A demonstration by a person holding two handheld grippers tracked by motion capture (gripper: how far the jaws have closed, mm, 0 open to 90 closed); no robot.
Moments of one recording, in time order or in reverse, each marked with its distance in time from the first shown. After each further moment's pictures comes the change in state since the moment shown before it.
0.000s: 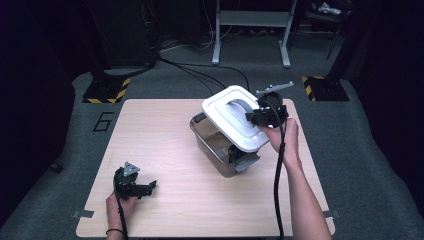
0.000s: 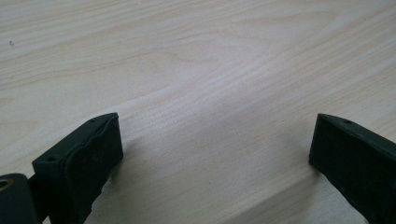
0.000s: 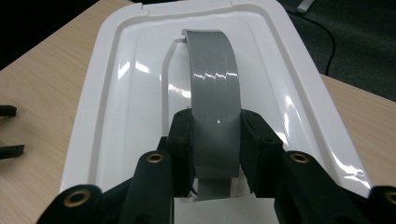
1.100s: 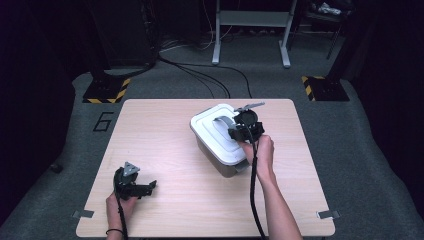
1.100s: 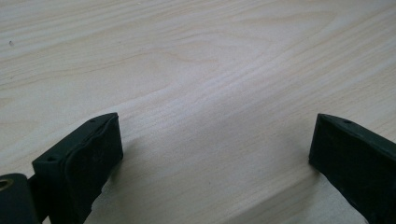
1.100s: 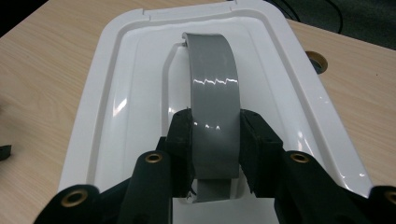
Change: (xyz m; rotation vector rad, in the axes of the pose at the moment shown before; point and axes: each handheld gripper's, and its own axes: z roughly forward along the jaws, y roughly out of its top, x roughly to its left) left arm 0.000 0.000 0.000 0.004 -0.001 0.002; right arm 0.045 -0.028 0.056 0.055 -0.035 0.044
